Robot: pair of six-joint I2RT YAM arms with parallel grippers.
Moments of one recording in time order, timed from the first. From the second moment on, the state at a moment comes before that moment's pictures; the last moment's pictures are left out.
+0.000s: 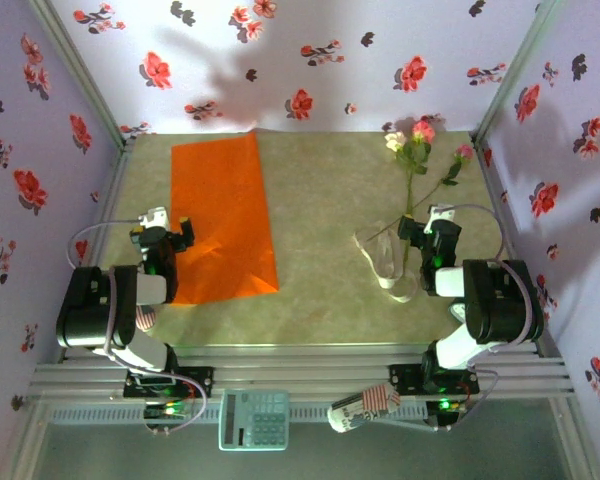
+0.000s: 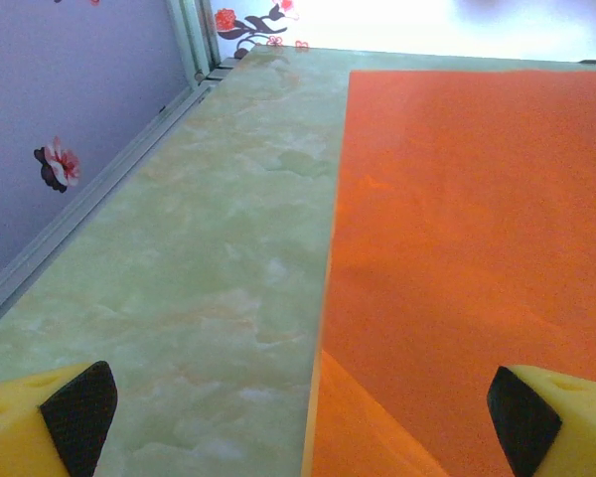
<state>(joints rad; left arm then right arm) -0.02 1.54 0.35 0.85 -0.27 -0.05 0.00 1.56 0.39 0.77 0.11 0.13</state>
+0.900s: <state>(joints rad) -0.04 1.78 1.42 -0.85 -0.07 -0.63 0.71 1.76 1.31 -0.44 0.09 0.53</state>
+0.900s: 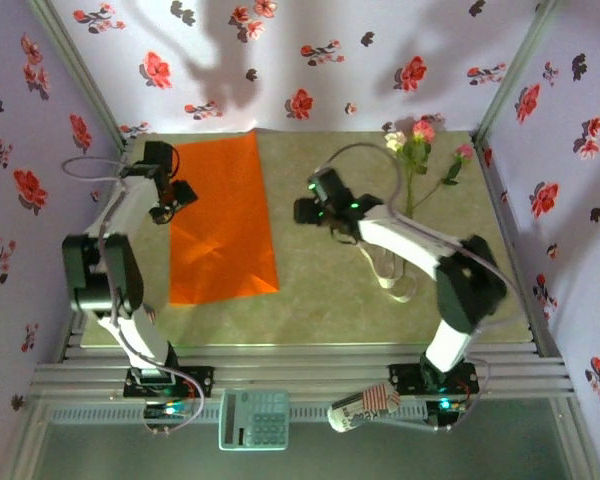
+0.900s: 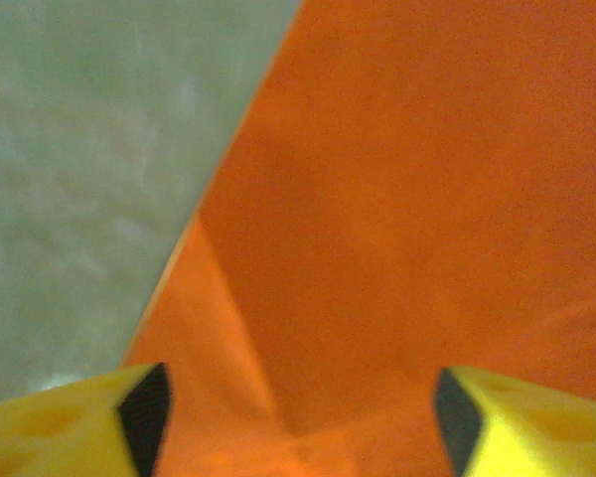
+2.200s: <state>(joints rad) -0.35 2.04 1.44 -0.75 0.26 -0.72 0.58 1.89 1.15 -0.39 -0.15 0.73</state>
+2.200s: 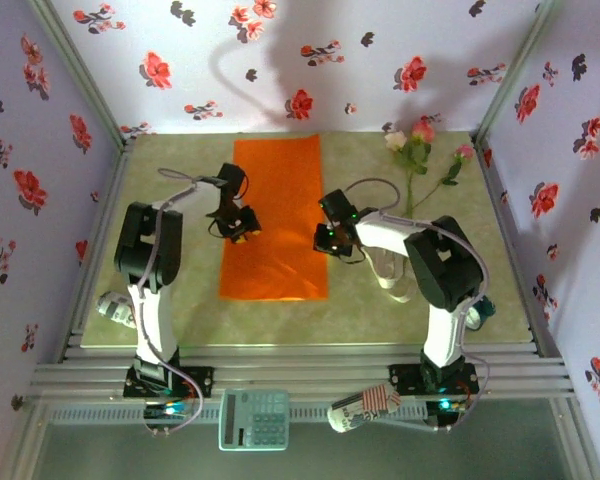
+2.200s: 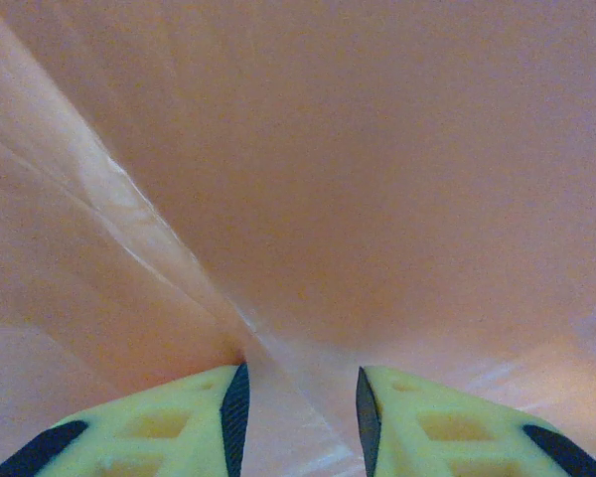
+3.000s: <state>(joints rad) -0.18 1.64 0.93 -0.72 0.43 -0.87 1.16 1.92 1.35 -0.50 -0.09 0.24</state>
